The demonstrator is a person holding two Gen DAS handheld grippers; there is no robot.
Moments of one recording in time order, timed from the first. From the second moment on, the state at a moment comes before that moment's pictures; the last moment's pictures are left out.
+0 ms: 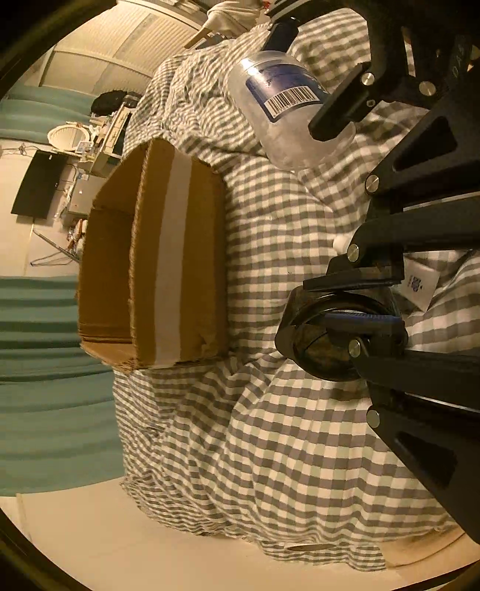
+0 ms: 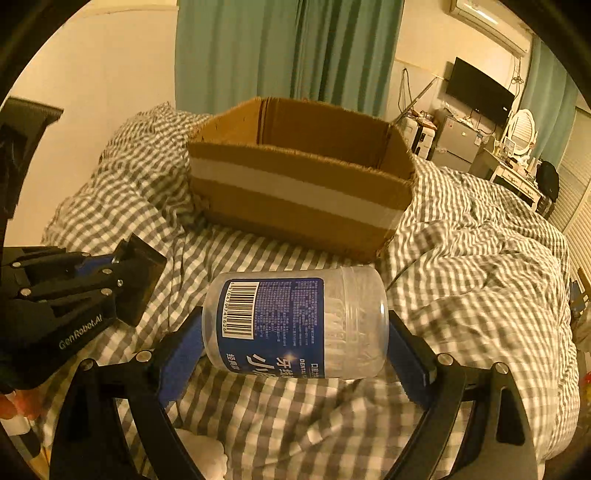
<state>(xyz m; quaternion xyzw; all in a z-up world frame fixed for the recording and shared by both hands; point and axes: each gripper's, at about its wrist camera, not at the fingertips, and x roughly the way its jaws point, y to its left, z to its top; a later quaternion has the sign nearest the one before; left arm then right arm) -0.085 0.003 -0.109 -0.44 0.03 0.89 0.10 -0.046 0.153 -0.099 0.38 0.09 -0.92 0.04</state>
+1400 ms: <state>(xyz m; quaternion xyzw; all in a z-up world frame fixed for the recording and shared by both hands) -0.333 0.048 0.002 -0.41 0.02 0.90 0.15 -0.271 0.212 0.045 0.33 0.04 -0.94 0.08</state>
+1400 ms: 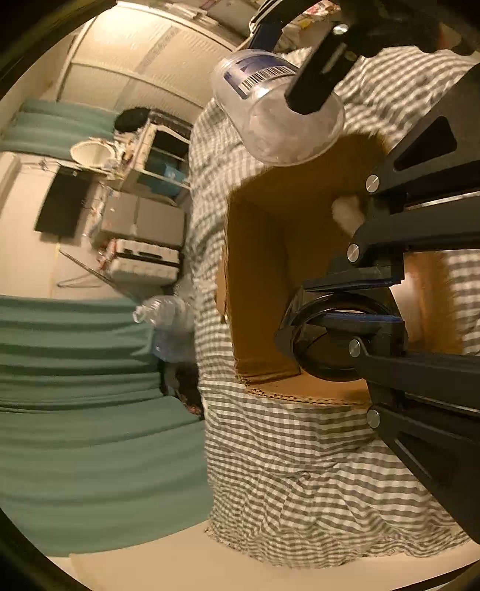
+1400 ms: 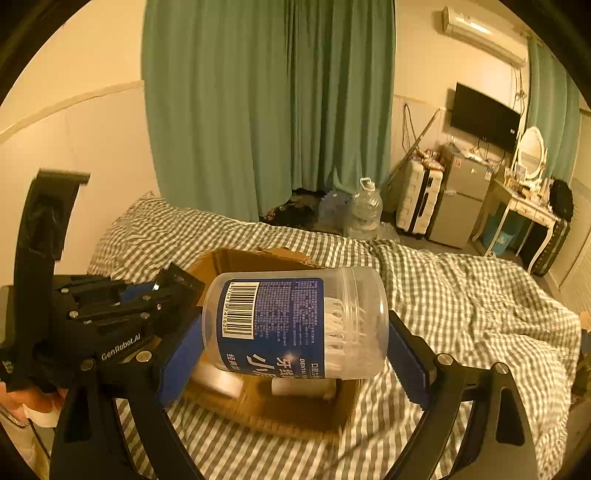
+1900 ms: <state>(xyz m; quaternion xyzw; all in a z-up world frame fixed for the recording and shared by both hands) -0.423 0.065 -0.085 -0.46 0.08 0.87 0.15 -0.392 0.228 -0.067 0.43 0.03 -0.90 0.08</state>
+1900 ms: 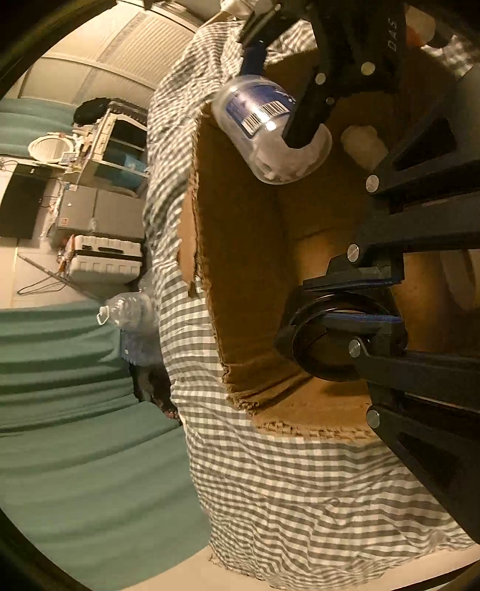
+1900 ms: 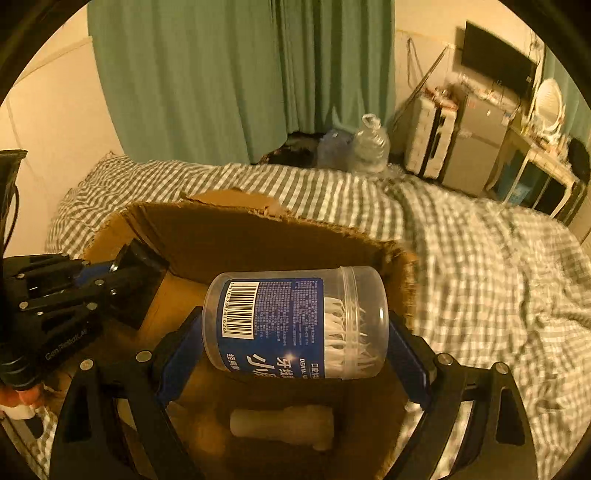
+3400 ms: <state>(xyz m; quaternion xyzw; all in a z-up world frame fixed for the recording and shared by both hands) -0.199 0.045 0.140 -0.30 0.07 0.94 0.16 -0.141 0.216 0.163 0.24 0.07 -0.97 0.05</state>
